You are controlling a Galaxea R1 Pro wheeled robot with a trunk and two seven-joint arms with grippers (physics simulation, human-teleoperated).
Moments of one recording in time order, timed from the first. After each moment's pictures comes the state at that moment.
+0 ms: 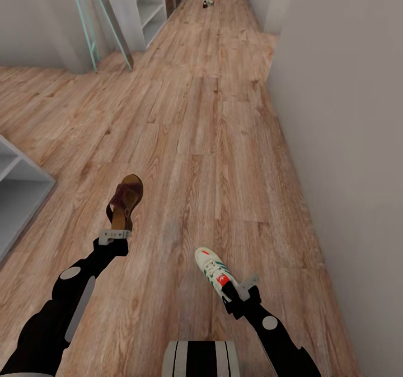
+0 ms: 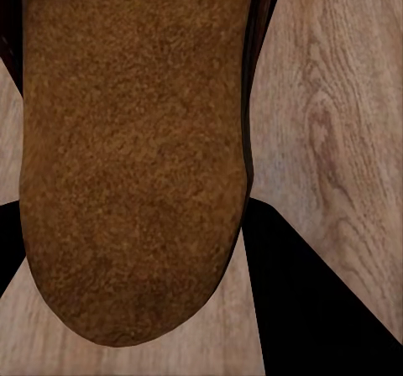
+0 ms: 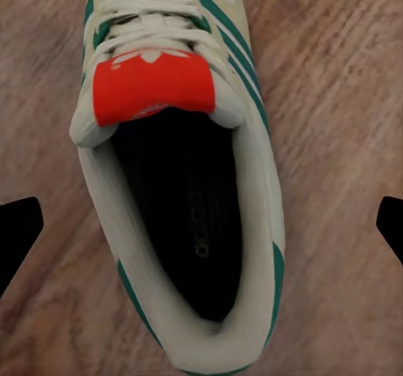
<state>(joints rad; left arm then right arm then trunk) -0.40 0.12 0.05 -1.39 0.08 0.36 -0.16 -0.35 0.08 0.12 -0.89 0.36 0.09 0.17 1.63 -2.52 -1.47</state>
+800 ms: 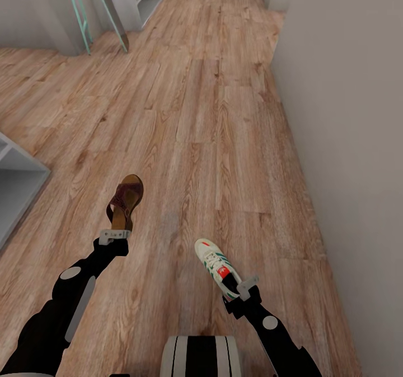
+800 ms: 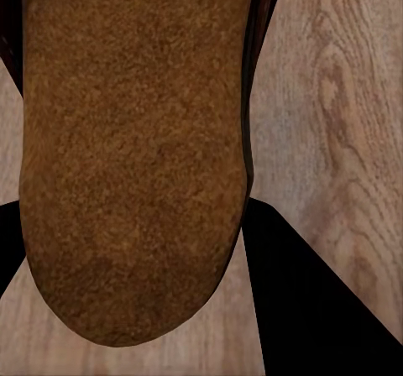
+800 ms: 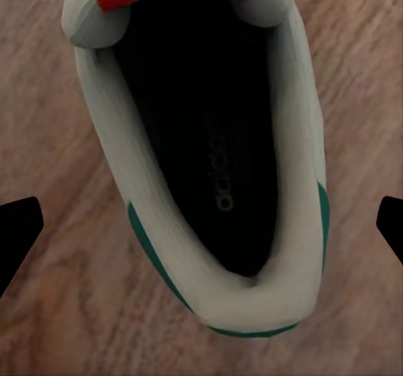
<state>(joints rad) -0.40 0.12 0.05 -1.39 0.08 0.36 -0.16 -0.35 0.08 0.12 -0.89 0.36 0.09 0.17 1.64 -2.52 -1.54</state>
